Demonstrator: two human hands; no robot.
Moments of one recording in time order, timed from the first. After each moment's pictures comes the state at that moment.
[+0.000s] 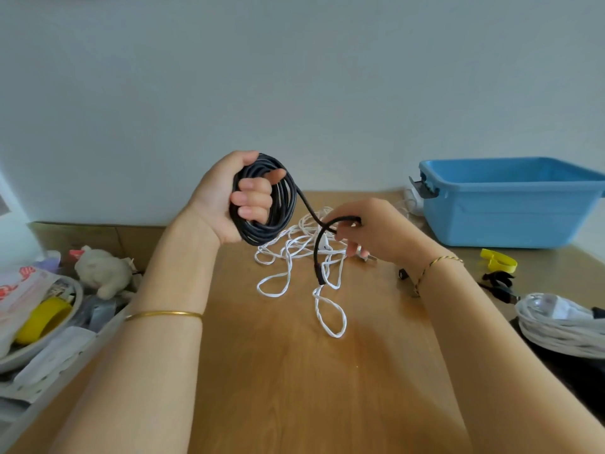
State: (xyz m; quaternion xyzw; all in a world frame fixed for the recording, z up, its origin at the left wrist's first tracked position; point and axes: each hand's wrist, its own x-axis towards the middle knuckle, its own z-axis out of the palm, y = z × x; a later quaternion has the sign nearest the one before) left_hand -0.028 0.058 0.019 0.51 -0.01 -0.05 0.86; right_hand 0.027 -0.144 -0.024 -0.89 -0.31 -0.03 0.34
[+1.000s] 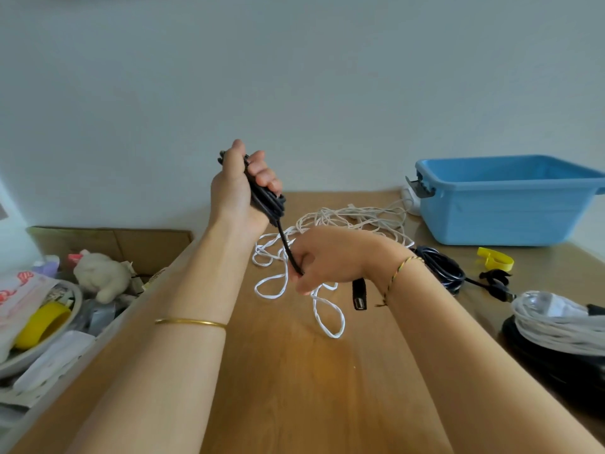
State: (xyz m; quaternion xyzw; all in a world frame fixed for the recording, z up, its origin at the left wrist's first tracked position) left_hand -0.006 0.024 0.011 0.36 0.00 0.21 0.91; right_hand -0.010 -0.109 -0.013 -0.89 -0.40 0.13 0.18
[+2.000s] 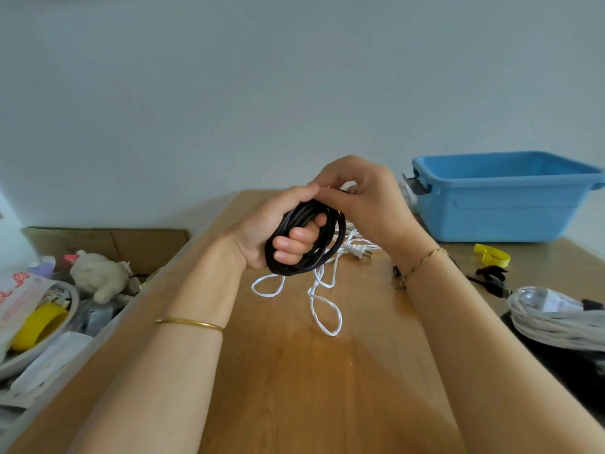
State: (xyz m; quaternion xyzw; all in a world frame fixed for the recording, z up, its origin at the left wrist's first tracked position) left_hand -0.022 0.016 -0.008 0.69 -0.09 -0.18 0.70; right_hand 0.019 -0.136 -0.011 -0.74 -0.36 -0.19 0.53
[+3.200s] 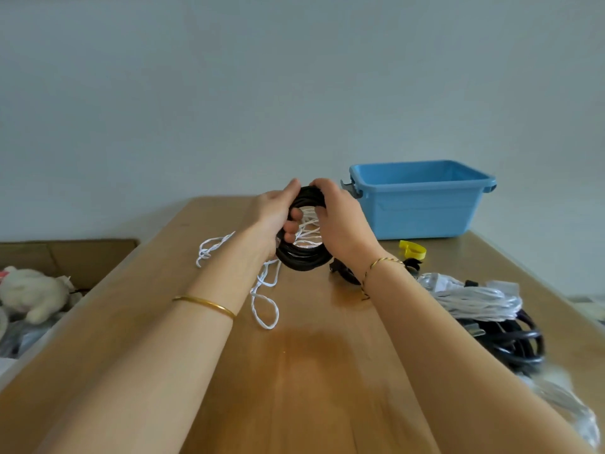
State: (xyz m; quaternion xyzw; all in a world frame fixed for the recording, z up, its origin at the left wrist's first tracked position) left_hand 0.013 -0.069 -0.009 0.68 0.09 0.07 0.72; right_hand 0.016 -0.182 -0.026 -0.88 -0.20 -0.21 0.37
